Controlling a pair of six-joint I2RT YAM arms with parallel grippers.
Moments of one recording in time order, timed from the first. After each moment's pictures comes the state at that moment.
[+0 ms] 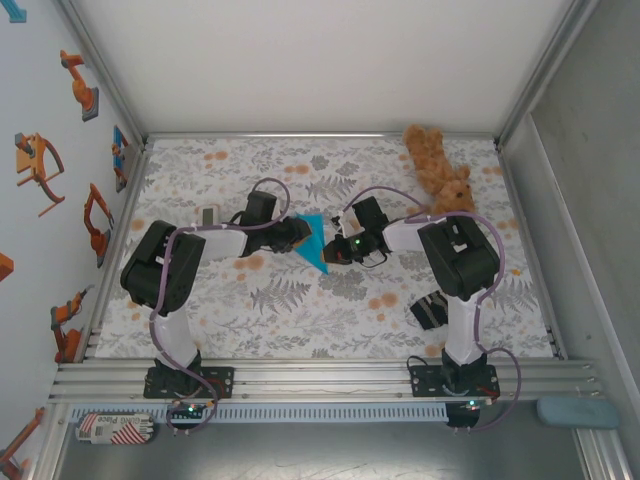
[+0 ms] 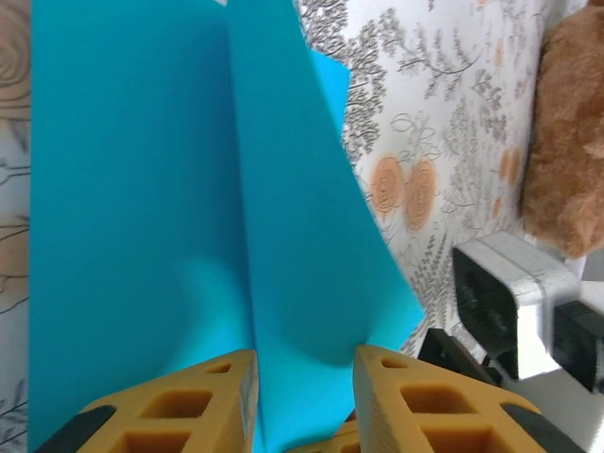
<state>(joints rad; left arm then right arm) -0.52 1.86 0.94 0.10 0.47 -0.96 0.51 2.01 1.06 -0.08 -0.80 0.43</state>
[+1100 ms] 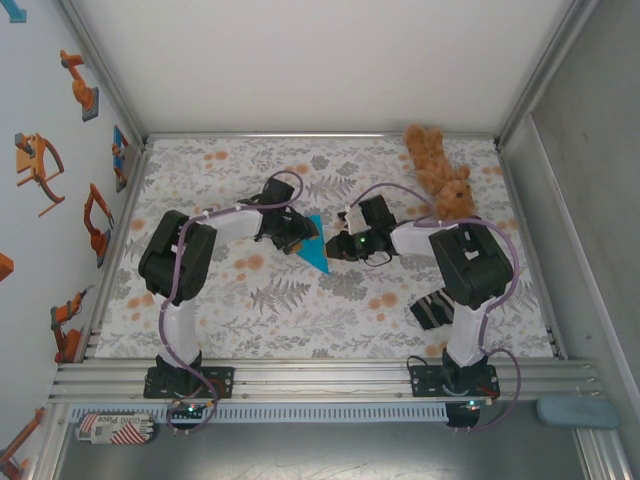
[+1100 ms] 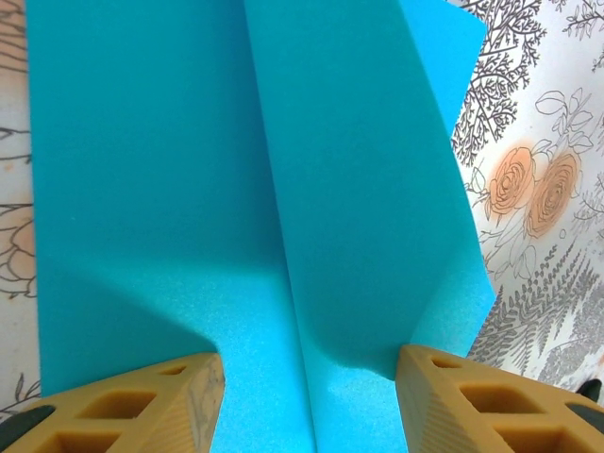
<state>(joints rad) -0.57 1.99 1.25 -0.39 0.35 -0.92 0.49 1.91 0.98 -0.01 -0.74 0.48</state>
